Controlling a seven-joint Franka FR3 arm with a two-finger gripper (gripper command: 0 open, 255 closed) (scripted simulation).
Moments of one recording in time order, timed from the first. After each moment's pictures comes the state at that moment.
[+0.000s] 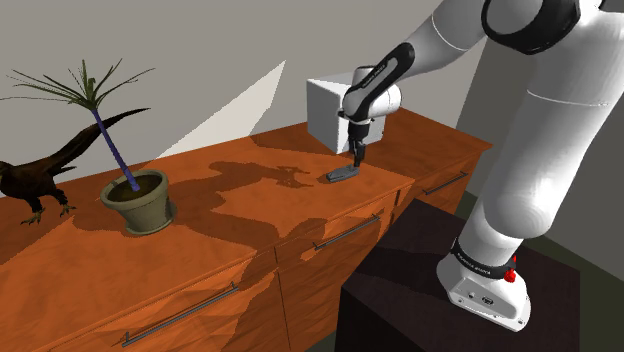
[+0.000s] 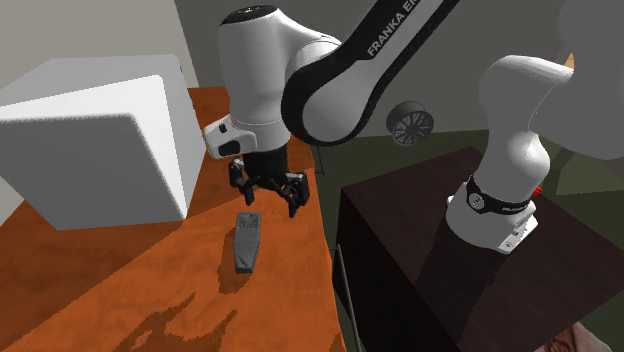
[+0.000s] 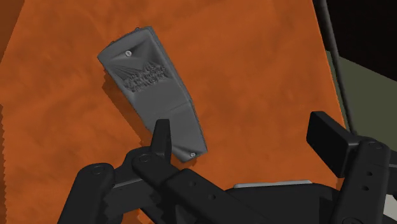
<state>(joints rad) 0.08 0.05 -0.37 -2.40 0.09 2.46 -1.17</state>
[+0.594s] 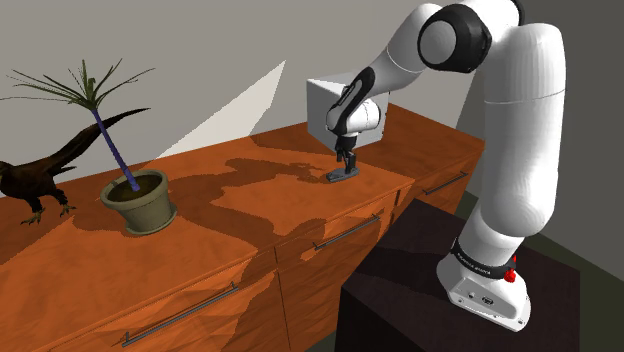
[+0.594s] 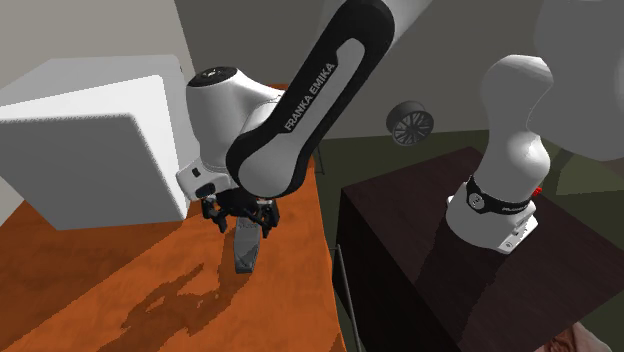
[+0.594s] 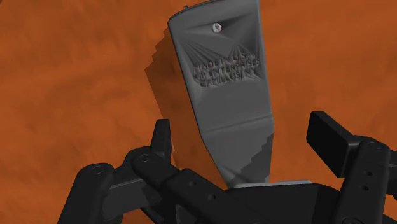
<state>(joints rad) 0.01 0.37 -0.29 -2.20 0.25 2.56 -1.50</state>
